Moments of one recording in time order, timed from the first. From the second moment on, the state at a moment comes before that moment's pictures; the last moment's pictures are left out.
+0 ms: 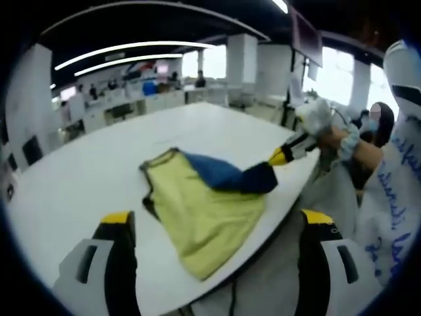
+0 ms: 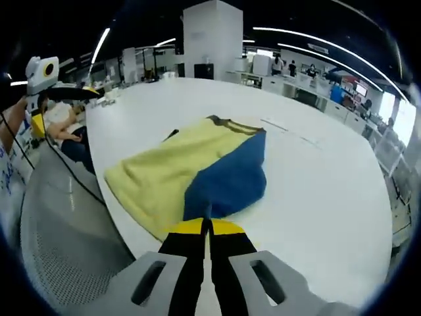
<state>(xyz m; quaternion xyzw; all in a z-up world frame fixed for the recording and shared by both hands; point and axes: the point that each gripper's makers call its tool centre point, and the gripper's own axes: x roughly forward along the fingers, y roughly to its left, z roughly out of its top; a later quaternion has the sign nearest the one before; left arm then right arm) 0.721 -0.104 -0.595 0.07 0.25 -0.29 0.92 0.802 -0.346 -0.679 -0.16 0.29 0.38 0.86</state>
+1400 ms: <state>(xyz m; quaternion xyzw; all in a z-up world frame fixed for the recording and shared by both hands) 0.713 -0.082 -0.587 0.10 0.25 -0.25 0.93 0.886 -0.491 -0.704 -0.21 0.33 0.28 0.88</state>
